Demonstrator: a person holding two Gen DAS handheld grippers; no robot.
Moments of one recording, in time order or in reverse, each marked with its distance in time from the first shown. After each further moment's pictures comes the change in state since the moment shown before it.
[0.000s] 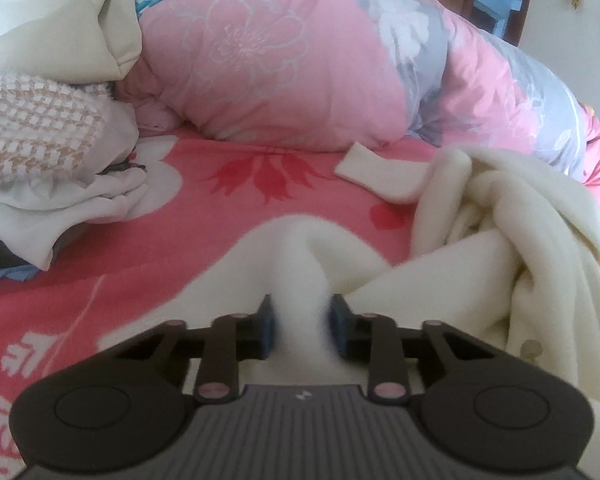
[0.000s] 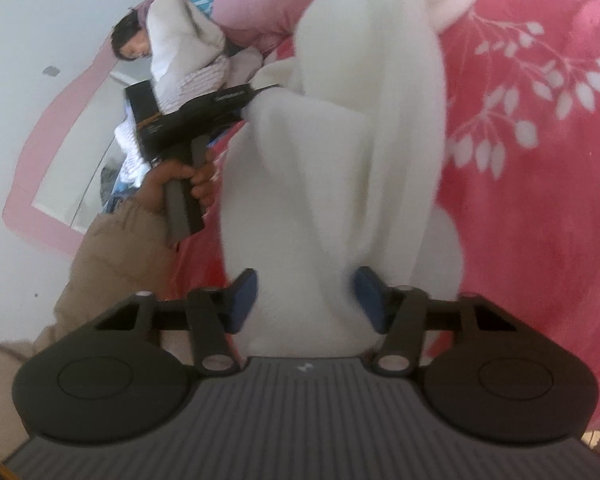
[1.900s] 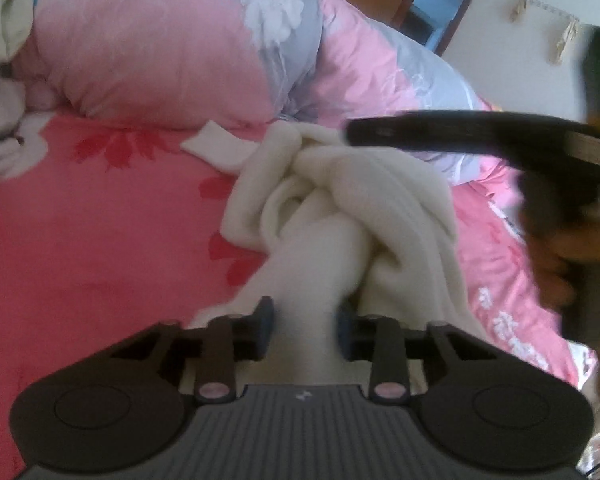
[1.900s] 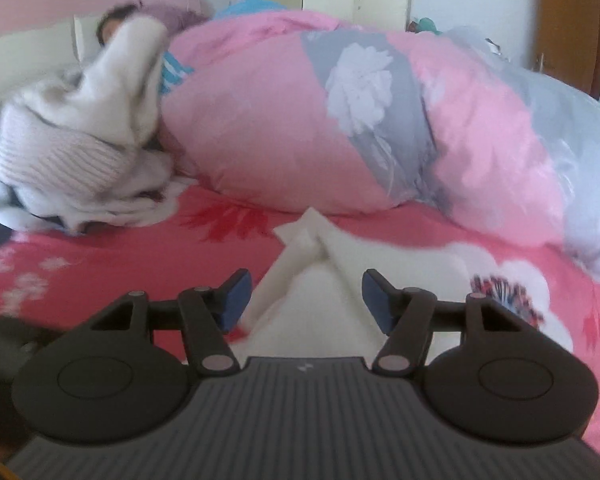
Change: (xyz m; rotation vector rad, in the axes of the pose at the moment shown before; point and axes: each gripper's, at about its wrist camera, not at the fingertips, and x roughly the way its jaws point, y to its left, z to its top) left arm -0.021 -0.091 -0.021 -0.026 0.023 -0.308; right arm 0.074 0.070 0.219 -0.728 -0.292 -0.539
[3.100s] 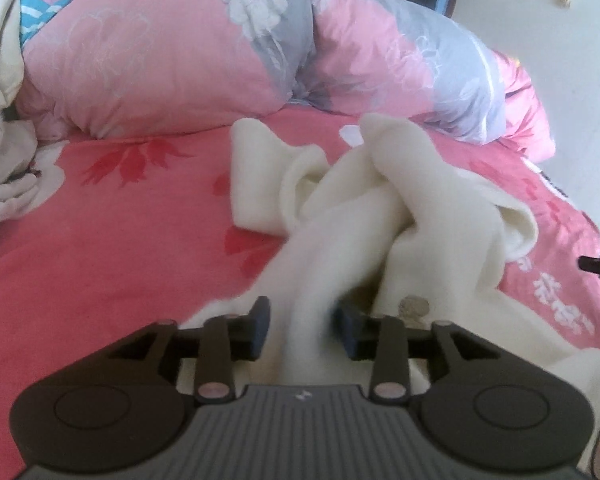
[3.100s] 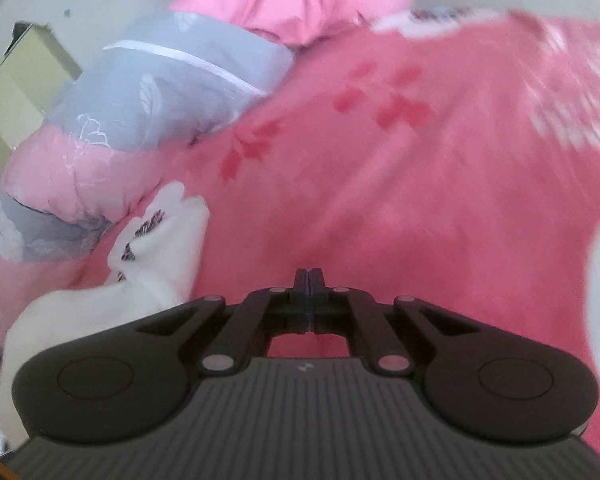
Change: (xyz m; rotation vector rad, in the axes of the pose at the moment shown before) left arm 0.009 -0.038 -0.001 0.128 0.055 0.182; right arm -0.147 -0.280 -0.285 1.042 -0.069 -0.276
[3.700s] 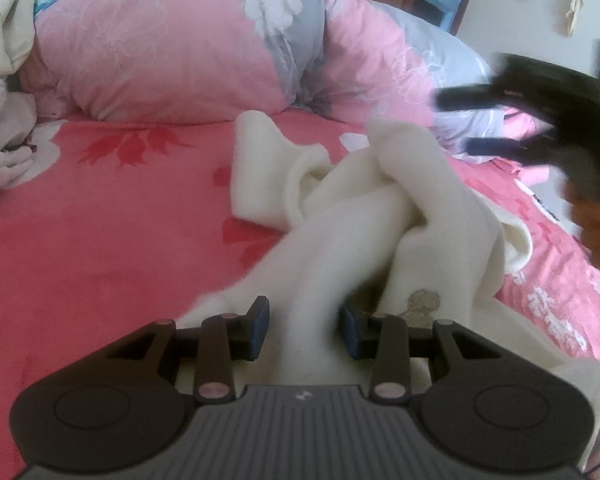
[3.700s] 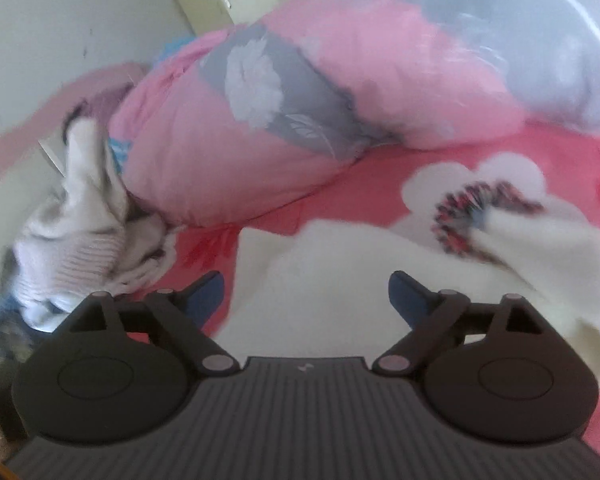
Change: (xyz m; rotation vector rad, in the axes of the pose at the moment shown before) left arm 0.008 0.016 -0.015 -0.079 -0.054 -0.073; right arm 0.075 0.323 -0.046 -0.578 0.224 0.364
